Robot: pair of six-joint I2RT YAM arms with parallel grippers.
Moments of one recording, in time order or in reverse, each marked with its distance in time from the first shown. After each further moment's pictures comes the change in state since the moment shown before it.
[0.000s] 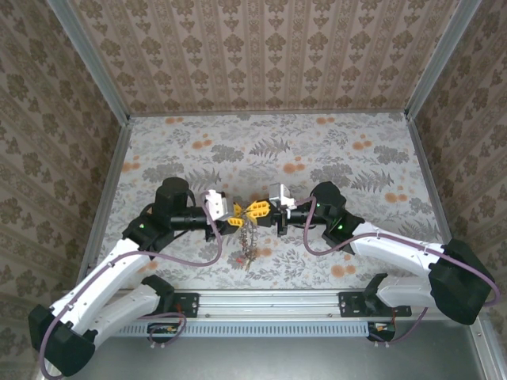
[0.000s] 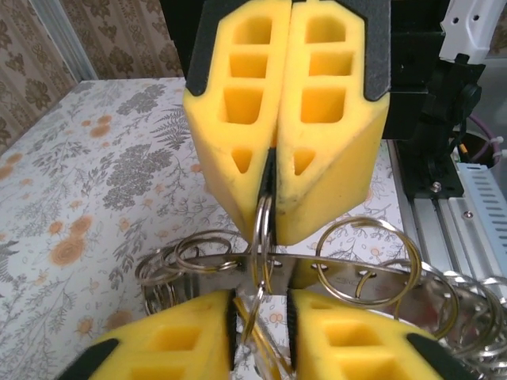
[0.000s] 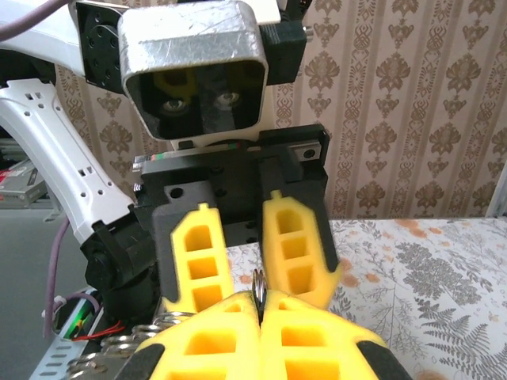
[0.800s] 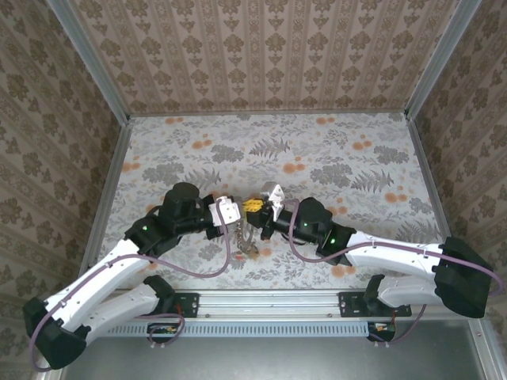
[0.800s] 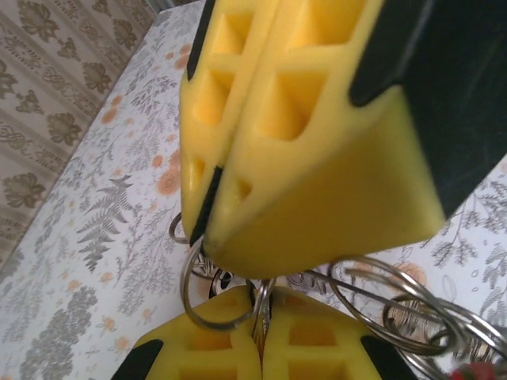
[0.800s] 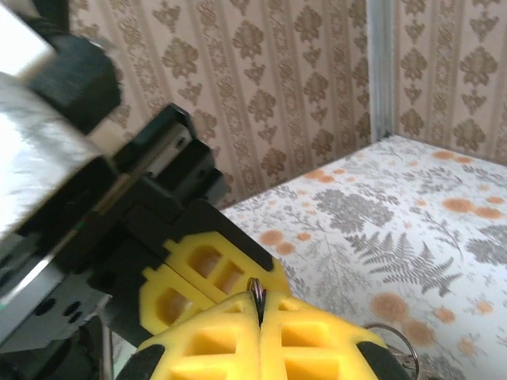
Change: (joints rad) left arm -0.156 -0.005 0.037 -0.092 -0.477 0.163; right arm 0.211 -0.004 0.000 -0.085 0.636 0.215
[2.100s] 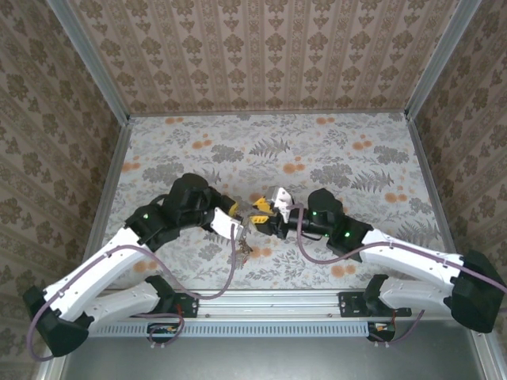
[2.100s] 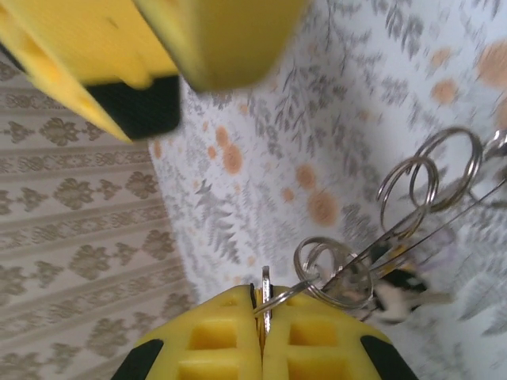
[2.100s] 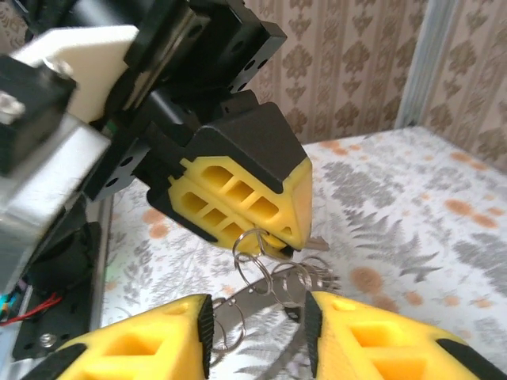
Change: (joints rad) left arm -0.040 0.129 0.219 -0.233 -0.204 0.841; right arm -0.128 -0.140 0.012 -0.260 -0.259 -0.285
